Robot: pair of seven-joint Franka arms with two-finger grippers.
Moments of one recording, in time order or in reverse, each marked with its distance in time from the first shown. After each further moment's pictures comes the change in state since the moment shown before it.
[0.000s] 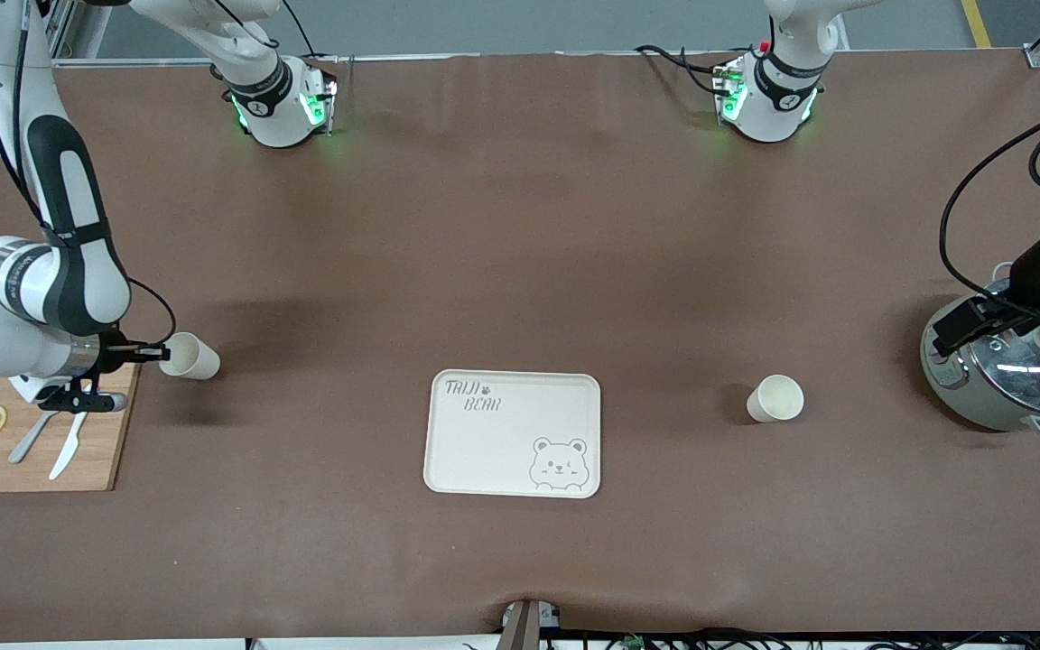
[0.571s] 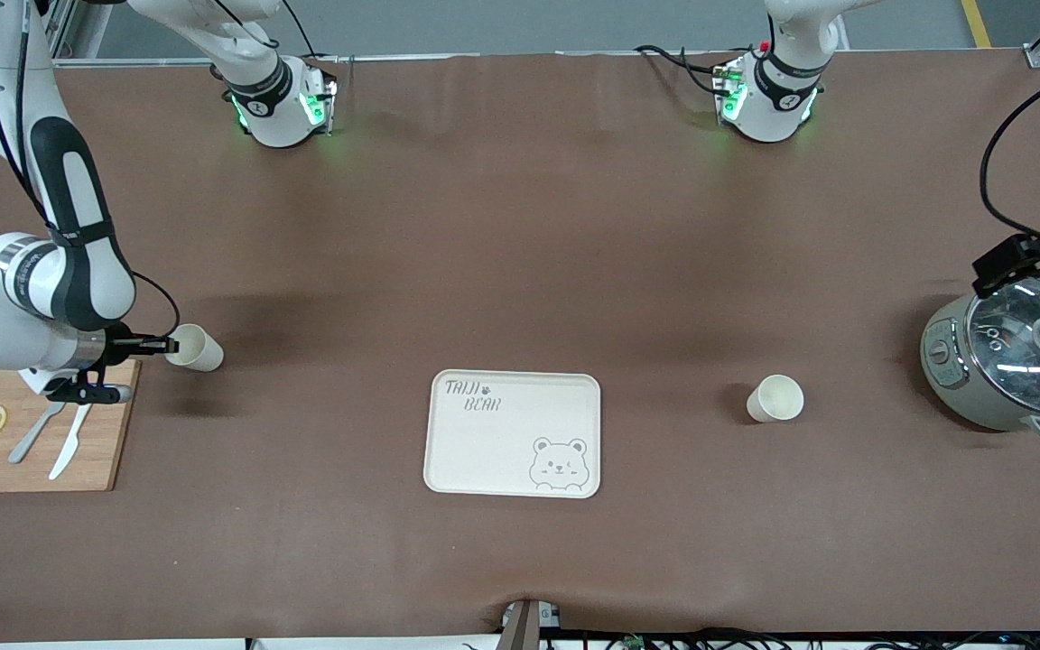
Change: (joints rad) left arm 0.055 -0.083 0.007 0.021 0.000 -0.156 0.170; right arm -0.006 -0.009 0.001 -0.042 -0.002 0.012 -0.001
